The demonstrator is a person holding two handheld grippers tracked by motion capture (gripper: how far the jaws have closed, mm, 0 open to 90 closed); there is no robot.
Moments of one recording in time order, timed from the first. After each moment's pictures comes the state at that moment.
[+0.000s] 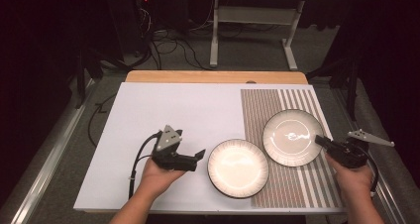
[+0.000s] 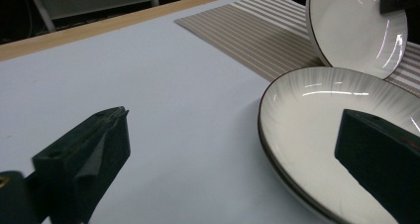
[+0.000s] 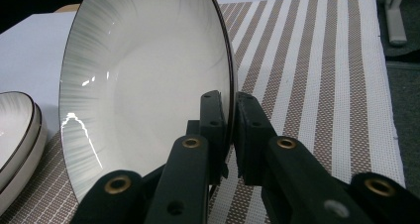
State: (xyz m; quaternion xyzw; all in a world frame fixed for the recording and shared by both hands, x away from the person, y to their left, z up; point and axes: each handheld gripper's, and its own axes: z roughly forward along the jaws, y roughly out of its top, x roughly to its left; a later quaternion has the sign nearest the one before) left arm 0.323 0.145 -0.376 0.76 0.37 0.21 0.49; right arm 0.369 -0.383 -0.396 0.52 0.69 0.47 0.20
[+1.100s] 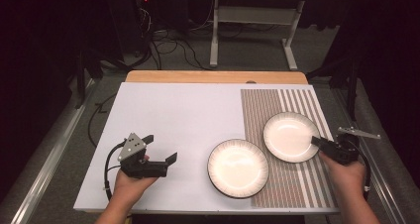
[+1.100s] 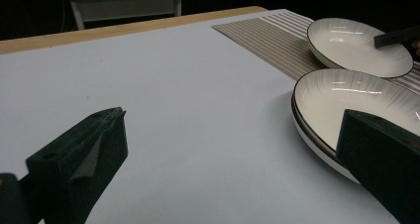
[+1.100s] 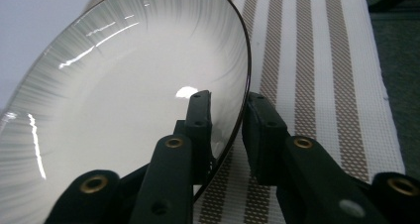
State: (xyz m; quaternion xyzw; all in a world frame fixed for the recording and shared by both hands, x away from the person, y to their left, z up) left arm 0.303 0.204 -0.383 0.72 0.40 0.21 0.52; right arm 0.390 -0.377 -0.412 0.59 0.68 0.39 0.19
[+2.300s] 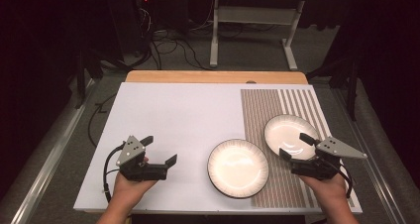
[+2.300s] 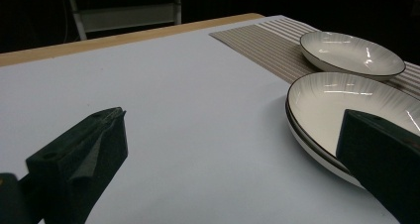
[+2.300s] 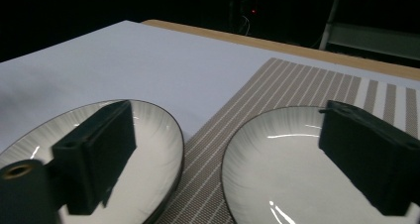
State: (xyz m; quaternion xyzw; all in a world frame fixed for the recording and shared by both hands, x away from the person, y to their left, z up) left arm 0.294 0.202 -0.381 0.72 0.39 0.23 0.53; right arm 0.322 -0.283 -0.365 0.37 0.73 0.52 0.24
